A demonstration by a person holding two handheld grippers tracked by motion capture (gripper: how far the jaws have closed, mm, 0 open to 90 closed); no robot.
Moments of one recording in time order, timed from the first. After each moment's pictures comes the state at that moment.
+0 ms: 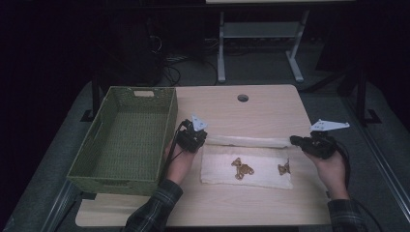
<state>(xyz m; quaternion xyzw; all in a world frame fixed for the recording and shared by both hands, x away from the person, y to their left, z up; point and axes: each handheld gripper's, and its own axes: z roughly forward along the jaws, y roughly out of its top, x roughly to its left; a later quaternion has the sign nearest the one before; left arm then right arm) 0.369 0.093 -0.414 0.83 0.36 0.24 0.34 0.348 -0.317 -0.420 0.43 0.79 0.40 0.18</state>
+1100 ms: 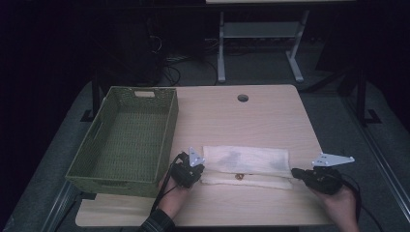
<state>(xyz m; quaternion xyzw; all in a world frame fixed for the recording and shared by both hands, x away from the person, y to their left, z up) 0.284 0.105 -0.444 0.86 0.35 0.18 0.31 0.262 -0.310 -0.446 0.41 0.82 0.38 0.13</state>
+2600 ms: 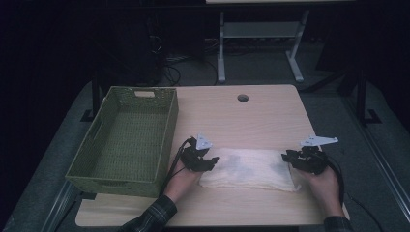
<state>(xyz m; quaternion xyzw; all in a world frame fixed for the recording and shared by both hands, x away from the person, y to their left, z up) 0.339 0.085 -0.443 0.86 0.32 0.16 0.36 0.322 -0.296 -0.451 0.44 0.80 0.38 0.15</state>
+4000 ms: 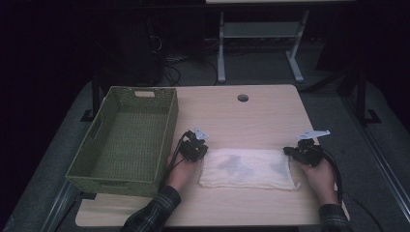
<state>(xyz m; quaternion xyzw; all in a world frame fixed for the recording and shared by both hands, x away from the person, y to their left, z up) 0.374 0.091 -0.462 0.86 0.37 0.17 0.31 0.357 -0.301 -0.470 0.45 0.81 0.34 0.15</state>
